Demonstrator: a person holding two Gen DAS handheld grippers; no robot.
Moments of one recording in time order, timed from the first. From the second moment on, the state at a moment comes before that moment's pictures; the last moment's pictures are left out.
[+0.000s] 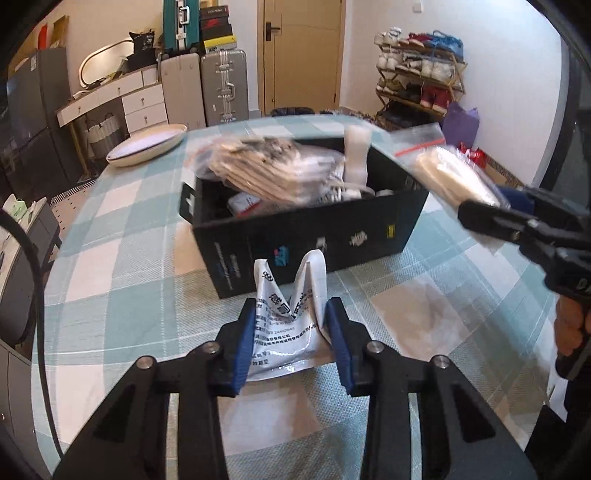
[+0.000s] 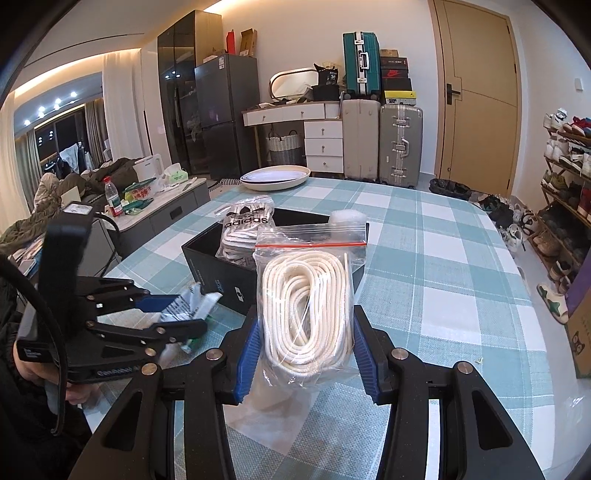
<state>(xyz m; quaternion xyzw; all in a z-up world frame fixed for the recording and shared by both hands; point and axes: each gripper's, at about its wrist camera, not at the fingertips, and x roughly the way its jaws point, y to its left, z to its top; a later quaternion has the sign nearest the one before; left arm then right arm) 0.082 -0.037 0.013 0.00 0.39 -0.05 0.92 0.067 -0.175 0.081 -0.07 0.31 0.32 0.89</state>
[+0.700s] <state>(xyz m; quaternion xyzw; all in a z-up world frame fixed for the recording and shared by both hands) 0.135 0.000 0.057 -0.02 0.33 -0.02 0.94 0.113 -0.123 0.095 -0.13 0.30 0.29 0.90</state>
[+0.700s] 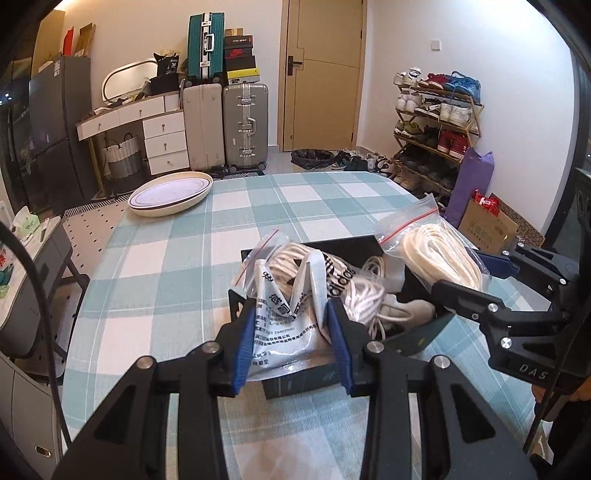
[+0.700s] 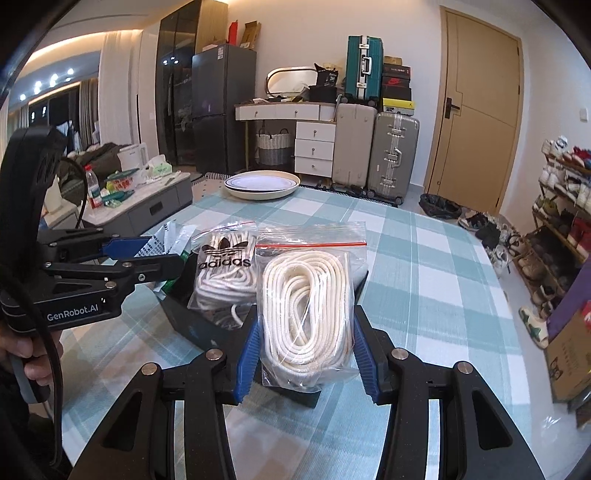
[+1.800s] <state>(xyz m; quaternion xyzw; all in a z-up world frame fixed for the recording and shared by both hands) 0.164 -0.019 0.028 0.01 0.36 -0.05 0.93 0.152 -0.095 0.063 -0.21 0.33 0.31 0.87</state>
